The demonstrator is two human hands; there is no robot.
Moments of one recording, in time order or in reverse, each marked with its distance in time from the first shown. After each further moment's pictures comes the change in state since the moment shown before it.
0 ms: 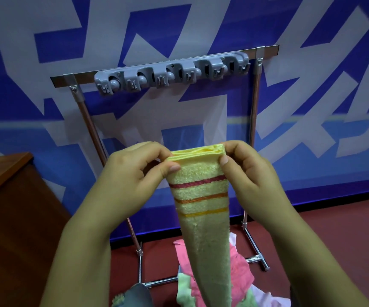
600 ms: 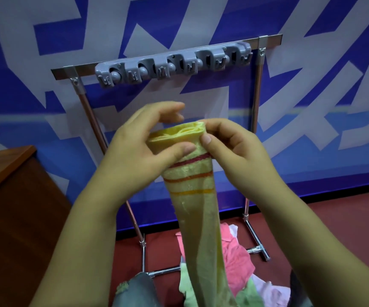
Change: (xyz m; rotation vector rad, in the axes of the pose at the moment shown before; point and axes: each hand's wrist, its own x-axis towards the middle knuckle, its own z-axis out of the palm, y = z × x) left_hand 0.015 0.012 -0.001 -0.104 0.060 -0.064; right_hand 0.019 -0.009 0.012 0.182 -0.080 -0.075
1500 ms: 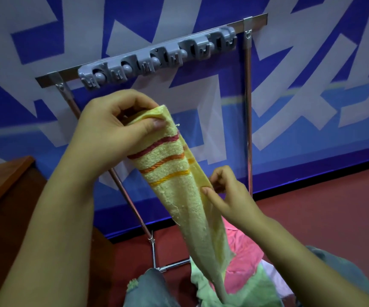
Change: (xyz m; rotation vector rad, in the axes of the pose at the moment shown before) left_hand 0.026 0.002 -0.015 -0.005 -0.052 -0.020; right_hand -0.068 0.106 -0.002 -0.341 0.048 0.181
